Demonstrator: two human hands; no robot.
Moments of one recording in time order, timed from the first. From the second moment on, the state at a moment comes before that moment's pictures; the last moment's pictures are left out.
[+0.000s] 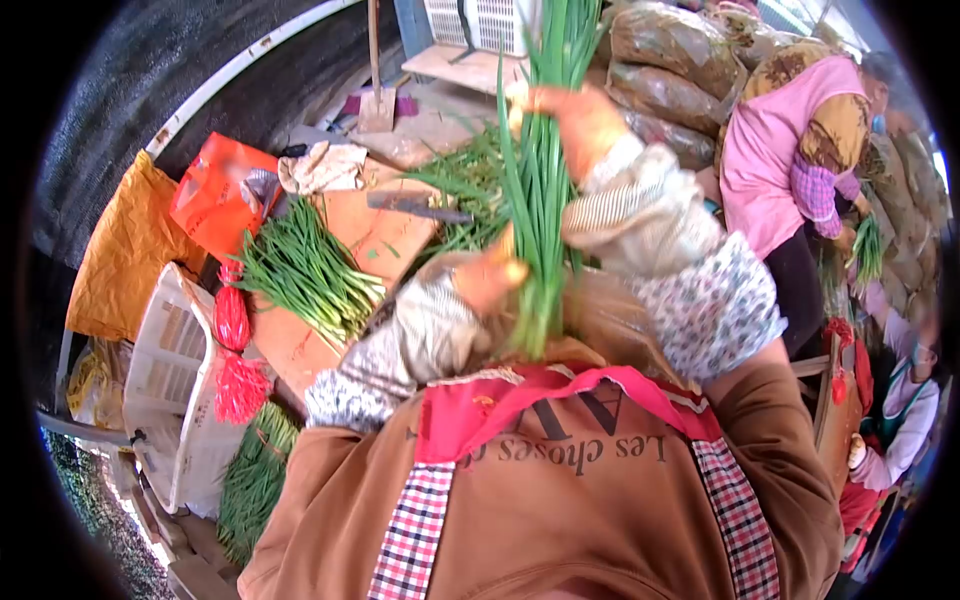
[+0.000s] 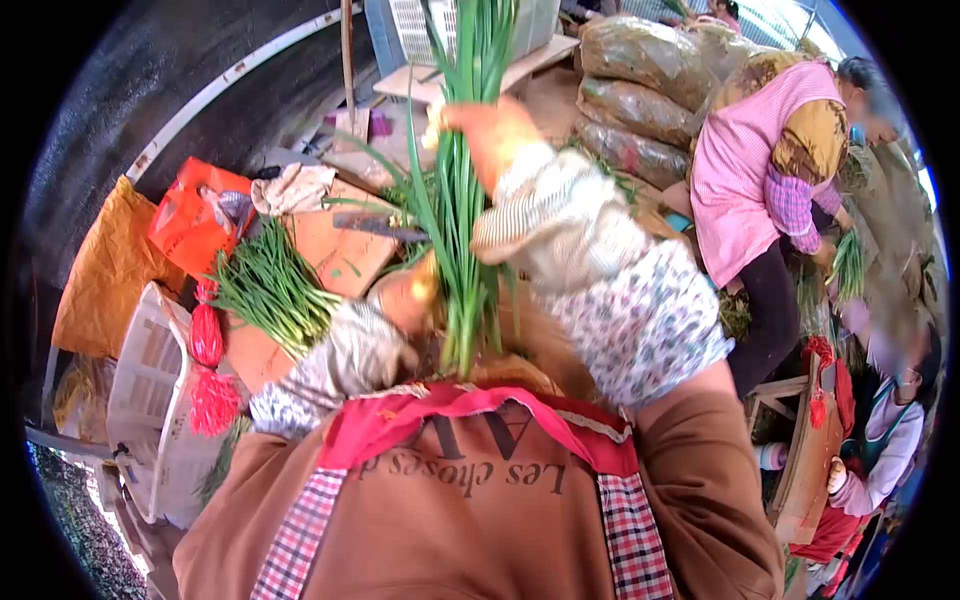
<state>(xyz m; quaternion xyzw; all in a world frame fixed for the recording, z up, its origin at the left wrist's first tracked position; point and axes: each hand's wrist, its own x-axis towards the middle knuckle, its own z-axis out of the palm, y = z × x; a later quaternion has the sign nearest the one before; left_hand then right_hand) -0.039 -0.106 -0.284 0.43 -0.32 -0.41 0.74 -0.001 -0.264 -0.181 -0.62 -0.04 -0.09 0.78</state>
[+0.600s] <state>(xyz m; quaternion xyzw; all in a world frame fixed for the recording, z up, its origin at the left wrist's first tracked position) -0.066 -0.108 -0.284 0.38 -0.25 -0.43 0.78 -0.074 -0.290 -0.154 -0.82 0.06 -0.35 0.45</state>
